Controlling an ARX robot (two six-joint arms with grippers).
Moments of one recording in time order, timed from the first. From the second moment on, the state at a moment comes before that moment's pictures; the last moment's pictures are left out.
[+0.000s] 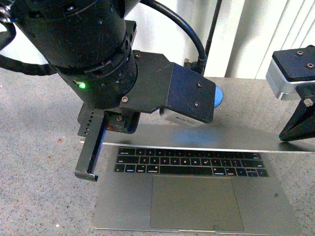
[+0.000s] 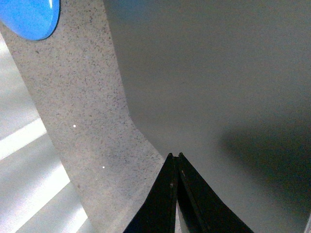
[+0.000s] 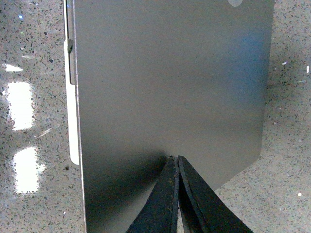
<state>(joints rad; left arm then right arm) -0.57 1.77 1.19 -0.47 -0.22 1.24 0.07 1.78 1.17 -0.74 -0.37 -1.49</state>
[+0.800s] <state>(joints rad) -0.63 1.82 1.06 -0.34 -0.17 1.16 0.07 1.83 1.03 -0.58 -0.39 -1.47</state>
